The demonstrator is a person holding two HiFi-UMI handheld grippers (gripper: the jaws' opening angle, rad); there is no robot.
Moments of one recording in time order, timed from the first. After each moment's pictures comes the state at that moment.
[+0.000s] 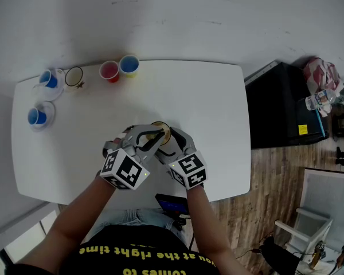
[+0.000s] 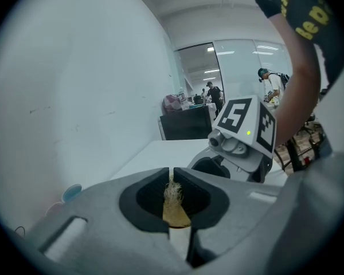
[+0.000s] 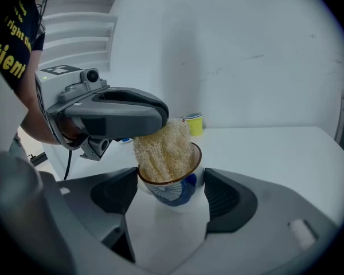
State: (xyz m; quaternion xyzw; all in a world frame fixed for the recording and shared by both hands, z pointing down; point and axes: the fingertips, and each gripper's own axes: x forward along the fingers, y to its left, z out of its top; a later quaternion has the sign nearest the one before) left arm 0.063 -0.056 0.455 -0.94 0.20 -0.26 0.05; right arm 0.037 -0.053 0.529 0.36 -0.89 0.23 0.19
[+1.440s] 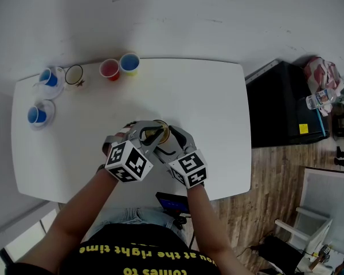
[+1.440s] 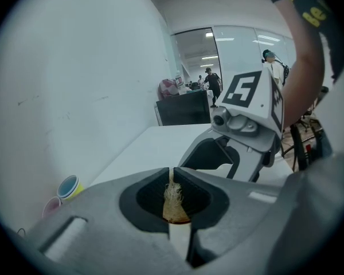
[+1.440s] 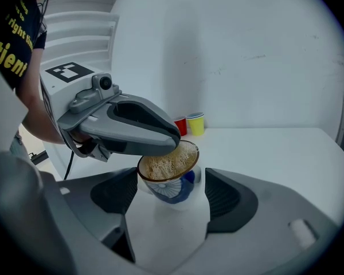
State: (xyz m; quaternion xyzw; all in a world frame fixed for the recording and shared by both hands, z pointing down) left arm 0.063 -0.062 0.488 -0.93 0.18 -0.33 0.04; right arm 0.035 -0.051 0.529 0.35 -0.89 0.22 0.19
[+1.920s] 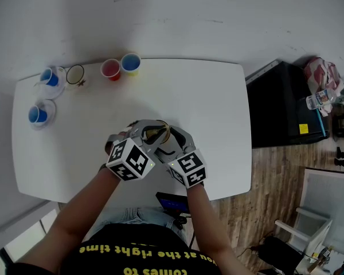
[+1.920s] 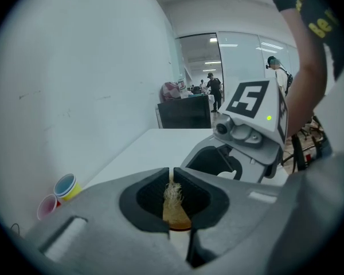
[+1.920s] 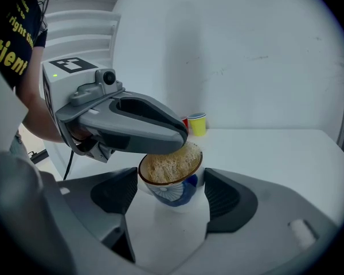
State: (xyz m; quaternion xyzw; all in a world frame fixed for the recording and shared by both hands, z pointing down) left arm 0.067 -0.064 0.482 -0.93 0.18 -0.31 0.02; right arm 0.030 -0.051 0.528 0.35 -0.89 0.22 0.19
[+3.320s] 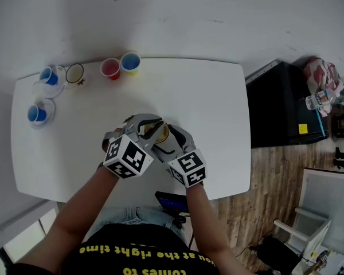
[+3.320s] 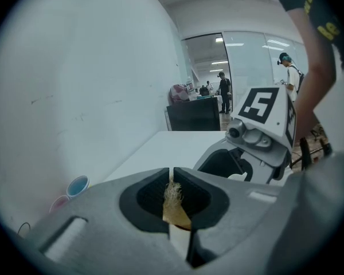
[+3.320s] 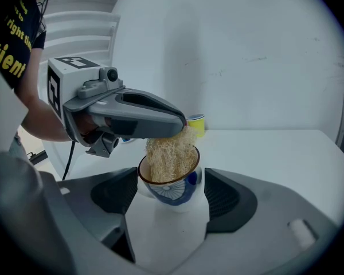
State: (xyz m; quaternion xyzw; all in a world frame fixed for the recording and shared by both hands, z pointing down) left arm 0.058 -0.082 0.468 -0.93 0.22 -0.30 0.03; right arm 0.032 -0.052 0.526 0.36 -0.89 0.22 0.19
